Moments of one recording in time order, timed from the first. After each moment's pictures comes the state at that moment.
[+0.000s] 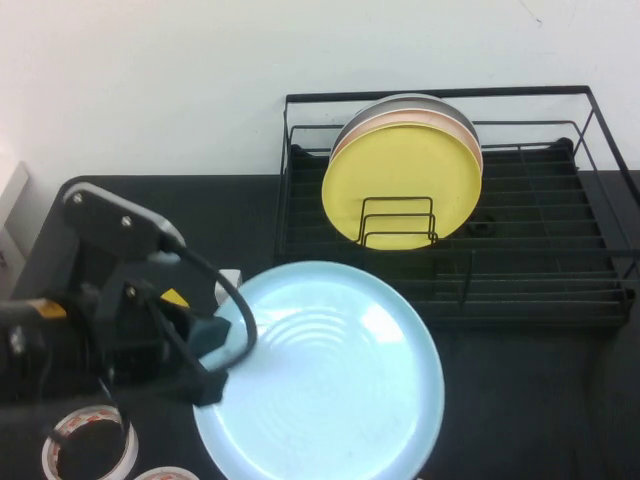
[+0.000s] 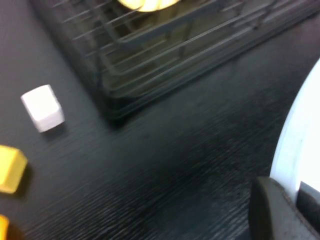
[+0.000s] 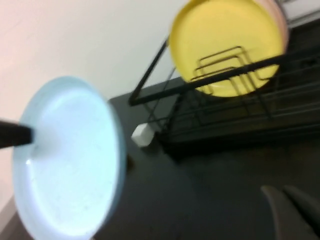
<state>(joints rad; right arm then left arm) 0.04 0.01 -0.10 0.88 0.60 -0.34 -0.36 1.13 -0.74 -0.67 0.49 0.68</state>
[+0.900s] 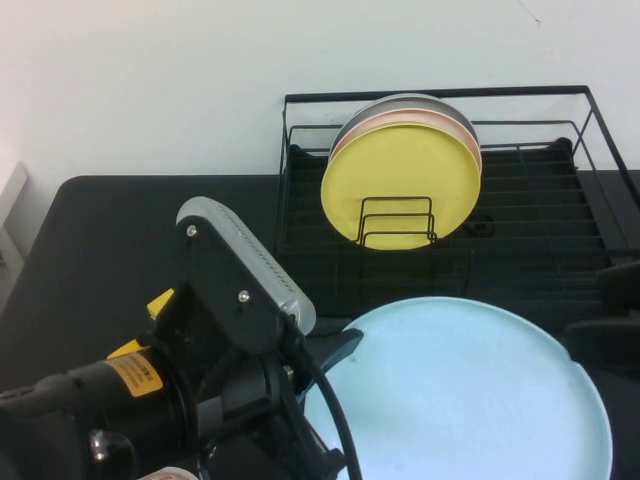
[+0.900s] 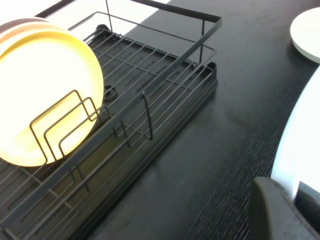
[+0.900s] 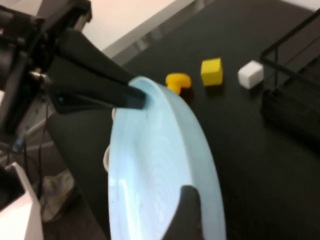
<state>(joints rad) 0.04 0.99 -0.80 1.07 1.07 -1.09 -0.81 1.06 -0.70 -0.69 0.12 0.79</state>
